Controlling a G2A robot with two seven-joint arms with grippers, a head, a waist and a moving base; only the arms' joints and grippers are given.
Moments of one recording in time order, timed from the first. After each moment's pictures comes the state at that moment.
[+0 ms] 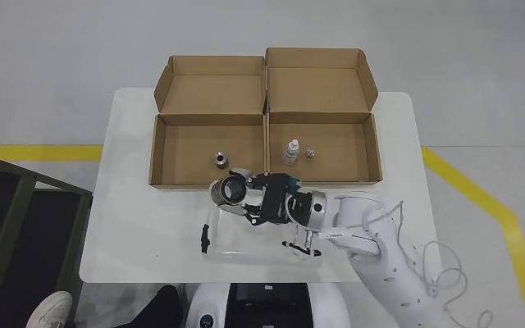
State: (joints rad) left arm -0.42 -0.34 -0.17 -1.17 3.07 0.50 0.07; right arm -1.14 -1.29 1.05 -1.95 -1.05 -0.70 0.32
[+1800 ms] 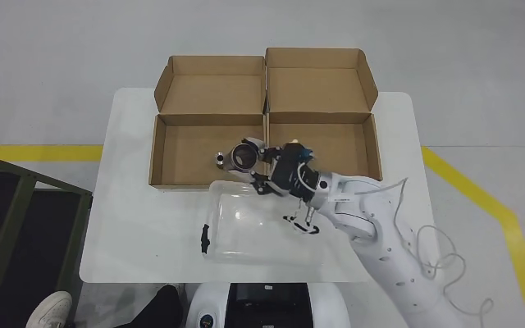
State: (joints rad) left arm -0.42 -0.34 -0.17 -1.17 3.07 0.50 0.07; right arm -1.06 -1.29 1.05 -1.80 -1.10 -0.61 0.19
